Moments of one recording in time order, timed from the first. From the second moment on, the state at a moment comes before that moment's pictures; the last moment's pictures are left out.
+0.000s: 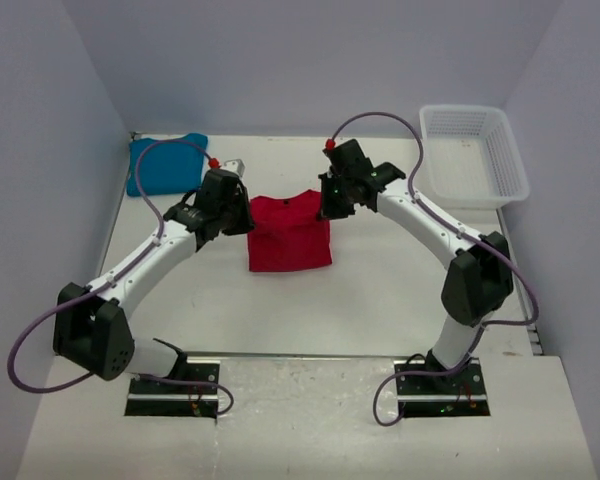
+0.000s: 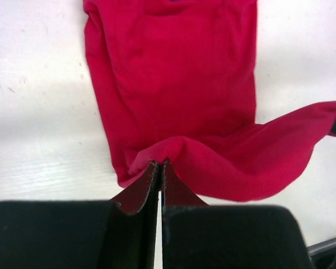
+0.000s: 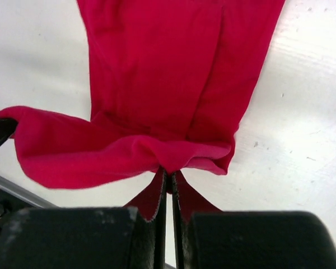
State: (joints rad) left arm -0.46 1.34 1.06 -0.49 -0.03 -0.53; right arm 0.60 1.72 1.52 -0.73 -0.09 0.51
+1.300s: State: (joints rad) left arm -0.18 2.04 1.49 -0.15 0.09 -0.28; right arm 0.24 2.42 2.32 -0.94 -0.31 0.31
